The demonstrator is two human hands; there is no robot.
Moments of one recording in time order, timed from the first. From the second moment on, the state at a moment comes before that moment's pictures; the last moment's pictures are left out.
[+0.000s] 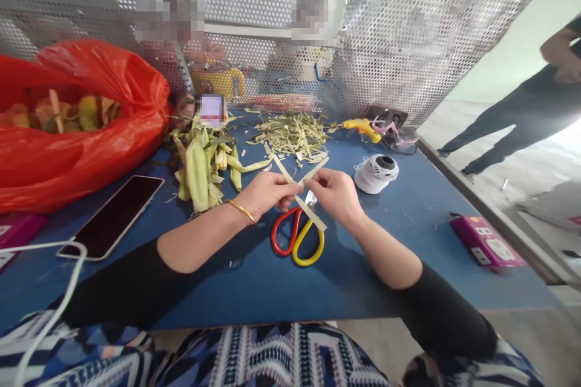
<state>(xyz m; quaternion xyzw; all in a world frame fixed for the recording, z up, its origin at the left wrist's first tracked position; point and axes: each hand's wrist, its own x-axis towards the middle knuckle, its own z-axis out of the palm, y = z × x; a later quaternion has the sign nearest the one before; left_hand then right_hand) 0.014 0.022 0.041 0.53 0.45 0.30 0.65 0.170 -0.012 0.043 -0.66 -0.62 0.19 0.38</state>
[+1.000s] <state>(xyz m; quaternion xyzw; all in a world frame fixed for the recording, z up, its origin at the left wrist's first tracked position) 0.014 0.011 0.049 0.52 0.44 0.23 0.69 0.182 -0.004 0.045 -0.60 -0.74 0.15 0.28</state>
